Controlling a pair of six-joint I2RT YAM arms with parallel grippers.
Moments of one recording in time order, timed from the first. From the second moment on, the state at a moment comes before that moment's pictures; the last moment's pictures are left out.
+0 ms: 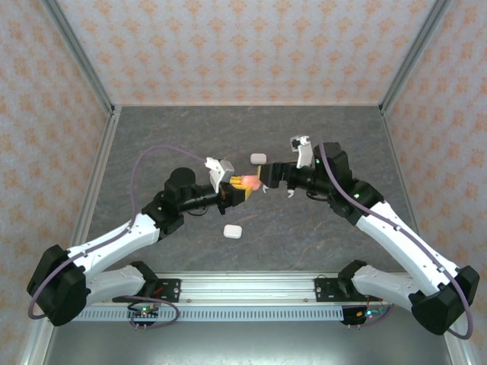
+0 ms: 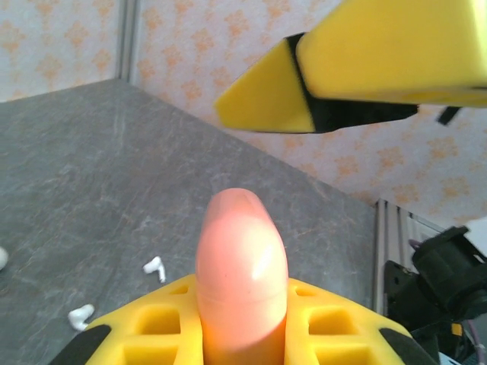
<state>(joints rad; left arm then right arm) -0.62 1.12 0.65 0.29 0.49 -0.23 0.58 1.01 0.99 -0.40 -0.29 0.54</state>
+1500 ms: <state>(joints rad) -0.26 2.13 1.39 -0.15 0.54 -0.43 0.52 1.02 0.77 -0.32 -0.20 0.72</state>
